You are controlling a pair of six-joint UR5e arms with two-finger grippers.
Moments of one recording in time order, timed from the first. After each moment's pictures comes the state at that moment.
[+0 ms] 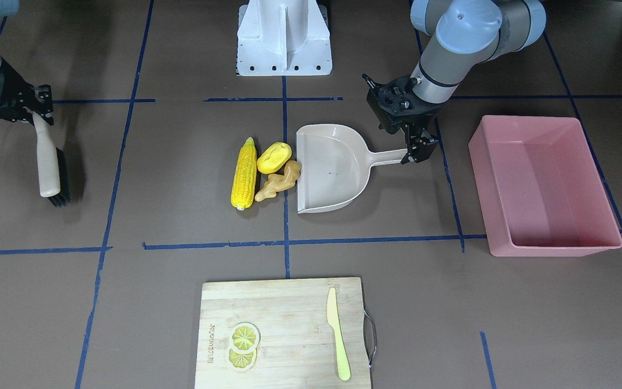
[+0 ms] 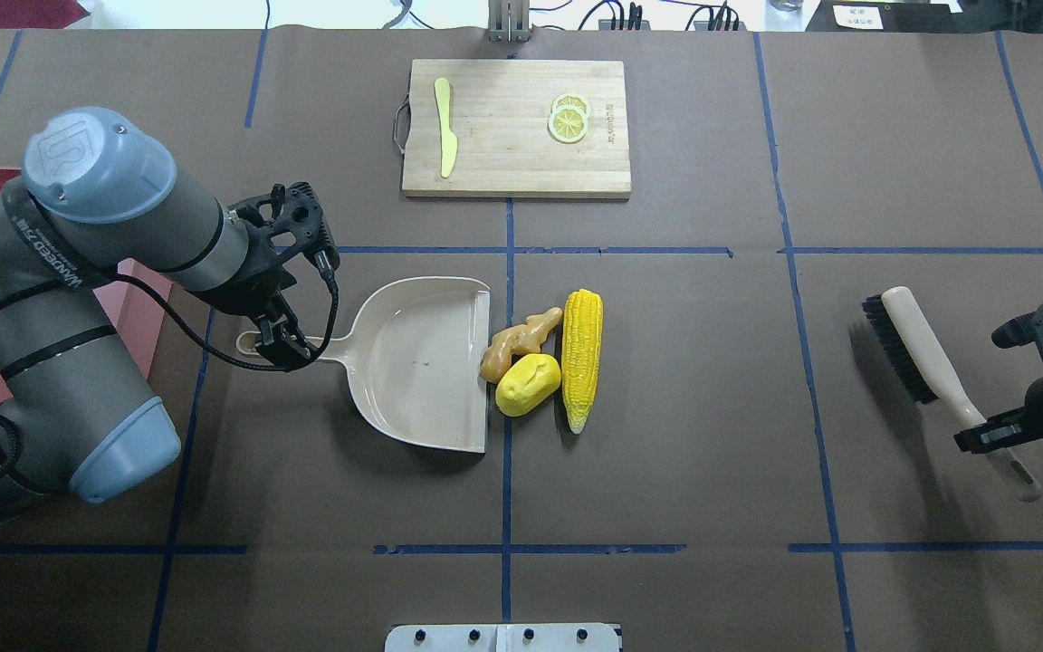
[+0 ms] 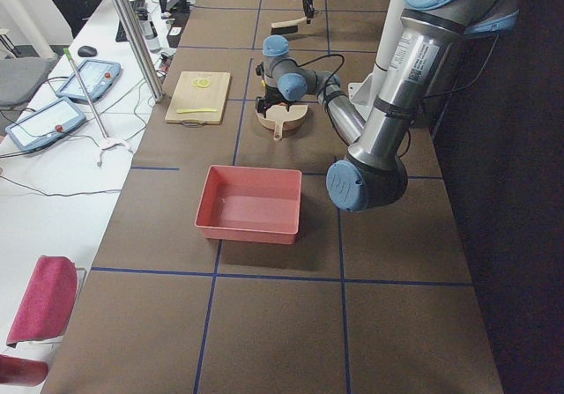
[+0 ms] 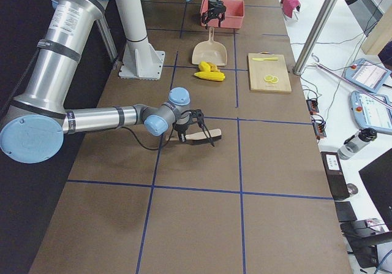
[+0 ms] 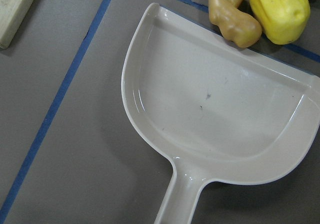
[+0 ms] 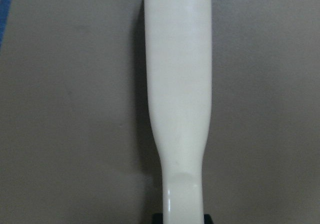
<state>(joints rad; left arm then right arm) -0.70 -1.99 -1.90 -1.64 -2.07 0.06 0.76 -1.89 2.01 -1.04 2.10 0.69</state>
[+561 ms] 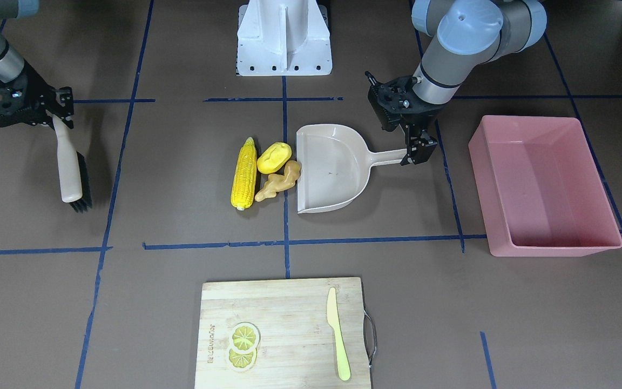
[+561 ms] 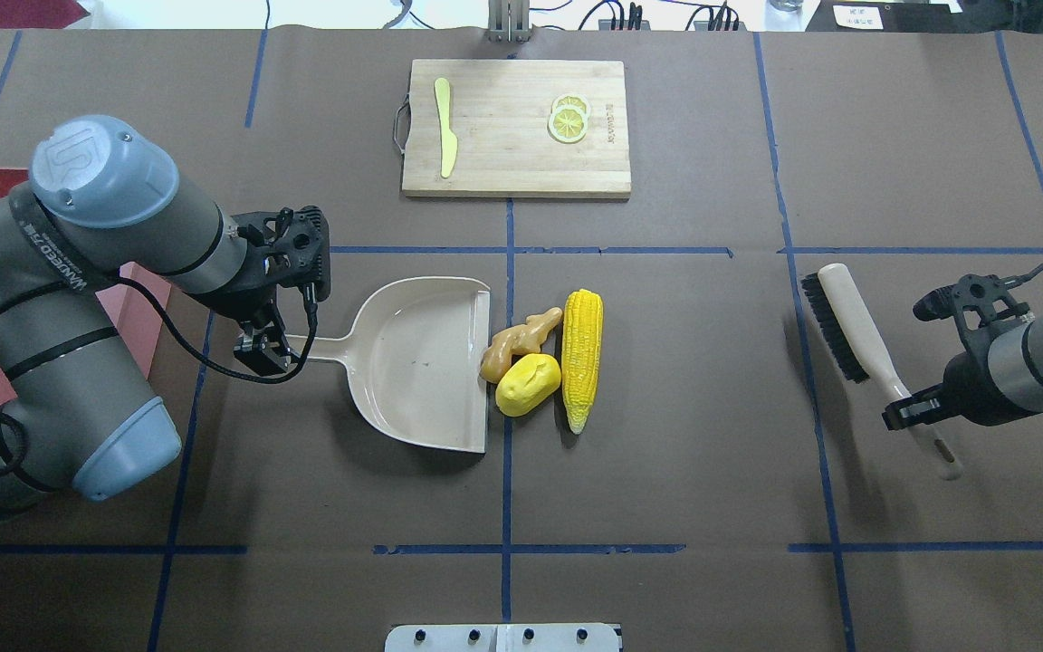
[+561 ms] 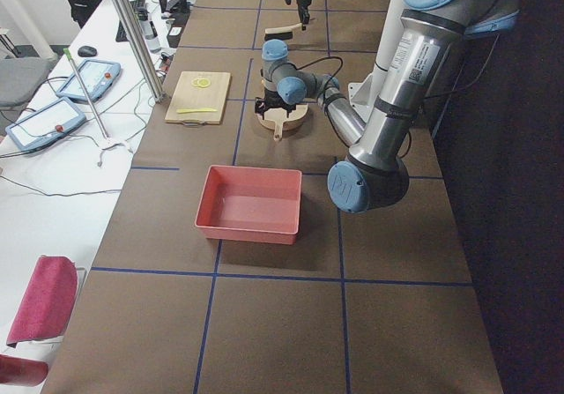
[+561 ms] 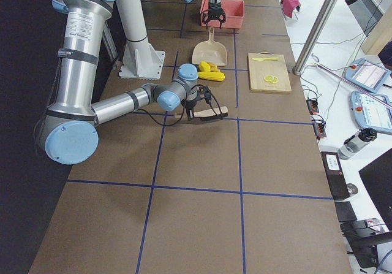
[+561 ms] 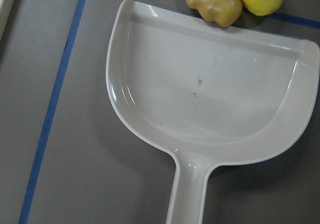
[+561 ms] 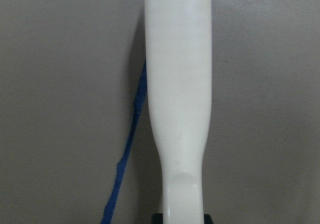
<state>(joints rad) -0.70 -1.98 -1.87 -1.65 -2.06 0.36 0.70 -1.75 2.05 -1.17 2.07 0.80</state>
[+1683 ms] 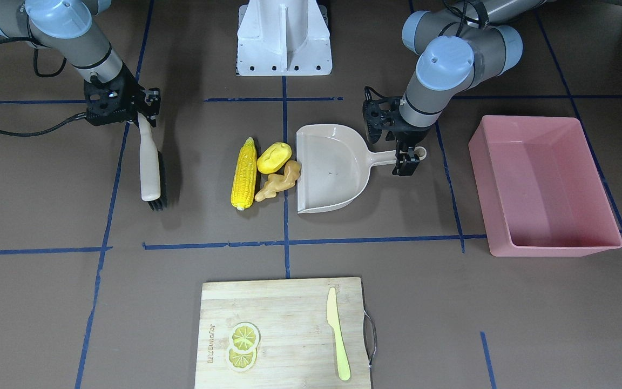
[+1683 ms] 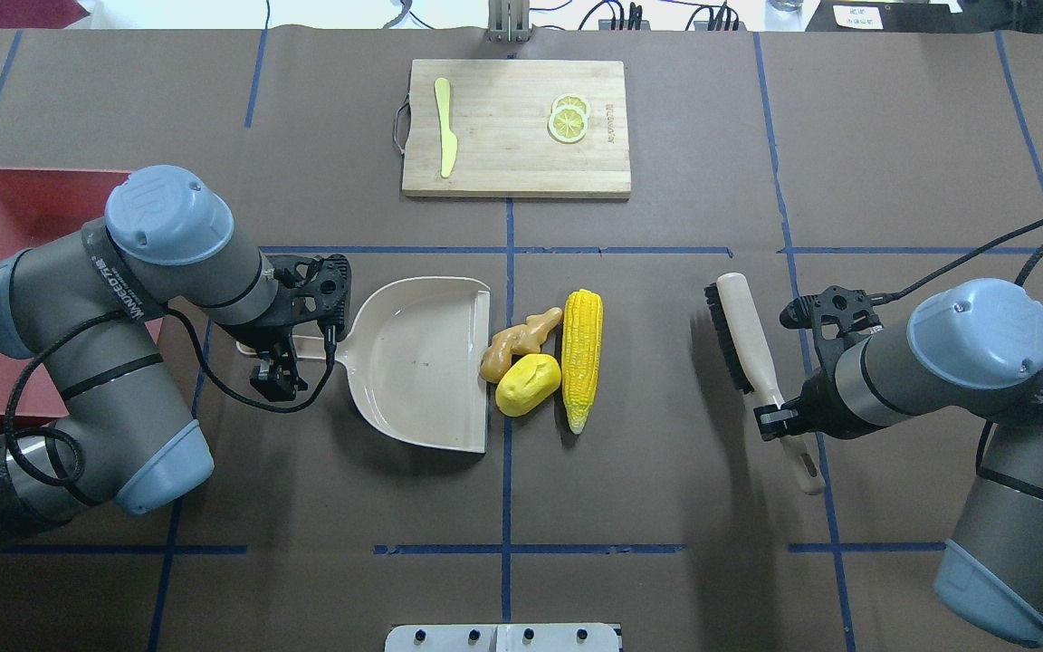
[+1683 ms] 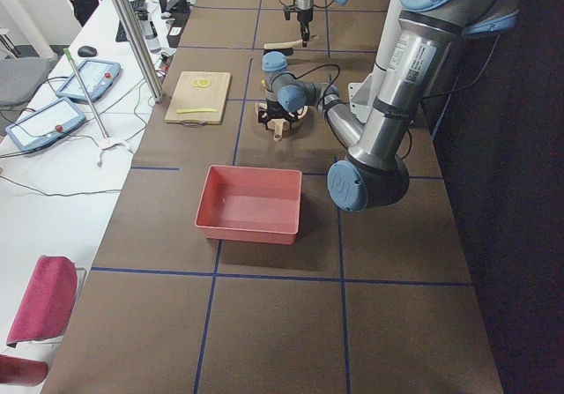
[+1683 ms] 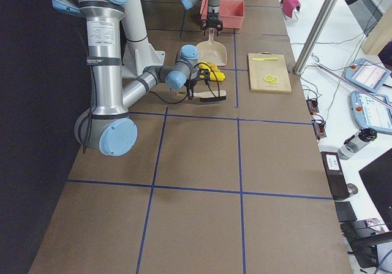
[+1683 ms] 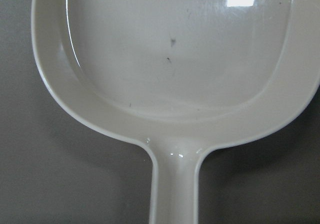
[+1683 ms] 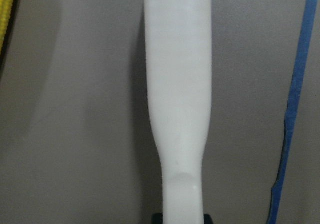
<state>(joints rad) -0.64 -1.99 -1.78 -1.65 -2.04 0.42 0.55 -1.53 2.05 -1.31 1.99 1.03</state>
